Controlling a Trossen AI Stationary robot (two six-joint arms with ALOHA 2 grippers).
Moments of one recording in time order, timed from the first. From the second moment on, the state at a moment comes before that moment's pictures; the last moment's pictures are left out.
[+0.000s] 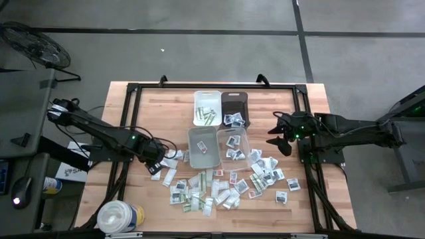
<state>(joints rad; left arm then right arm) -0.32 1.10 0.56 -0.85 0.06 -1.04 -0.11 0.62 0.54 -0.61 -0.06 0.36</state>
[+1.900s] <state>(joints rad) -0.32 0.94 0.58 -0.83 0.06 -1.00 -0.11 0.62 0.54 -0.67 -0.04 0.37</state>
